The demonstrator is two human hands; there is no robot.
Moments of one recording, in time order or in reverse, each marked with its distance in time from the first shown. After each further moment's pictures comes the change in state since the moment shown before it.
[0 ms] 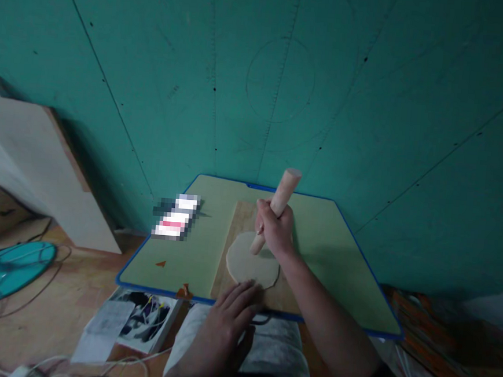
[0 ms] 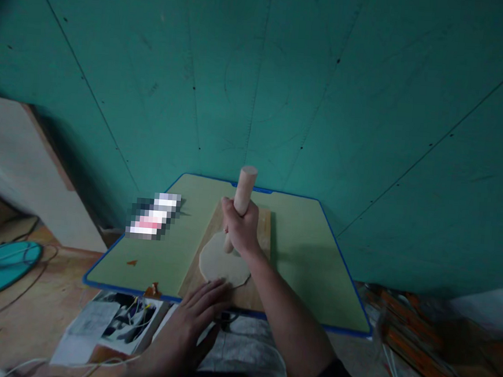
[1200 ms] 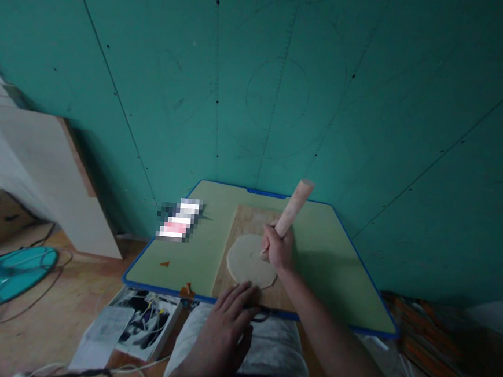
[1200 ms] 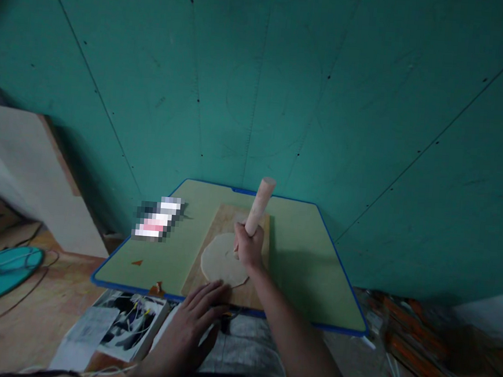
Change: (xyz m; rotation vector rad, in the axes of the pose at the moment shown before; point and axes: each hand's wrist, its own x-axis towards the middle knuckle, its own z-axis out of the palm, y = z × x) left_hand -0.006 0.001 0.012 0.081 0.114 0.022; right_hand -0.030 0.031 -0.024 -0.034 0.114 0.047
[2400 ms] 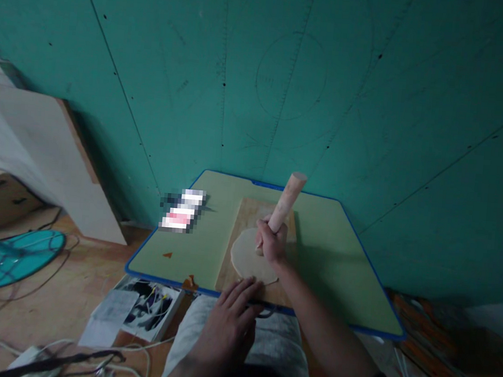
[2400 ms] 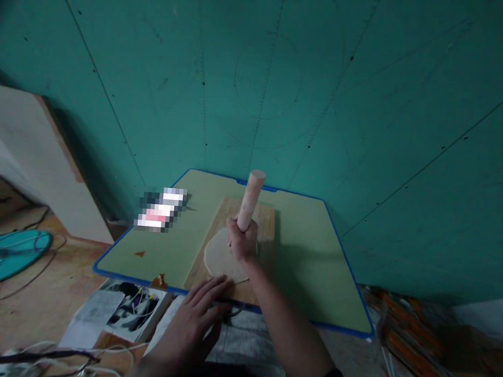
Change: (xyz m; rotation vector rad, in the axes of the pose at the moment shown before) left_hand -0.001 0.005 0.002 0.031 0.003 -0.040; right_hand -0.002 0.017 0.018 -0.003 -0.073 0.046
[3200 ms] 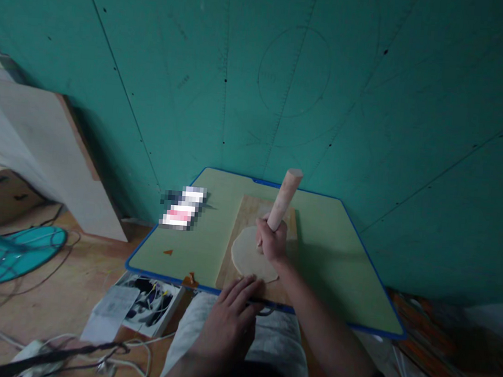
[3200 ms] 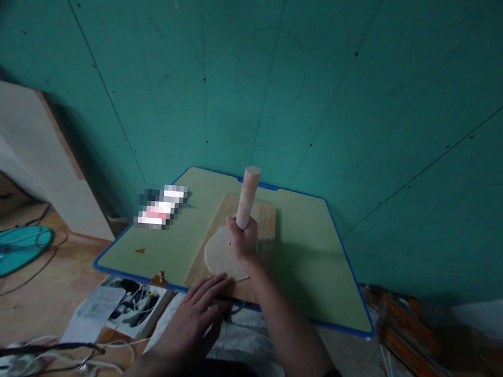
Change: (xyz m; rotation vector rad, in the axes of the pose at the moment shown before) left_hand 0.000 -0.001 0.000 0.000 -0.016 0.001; right_hand 0.000 0.000 -0.001 -0.043 -0.036 -0.014
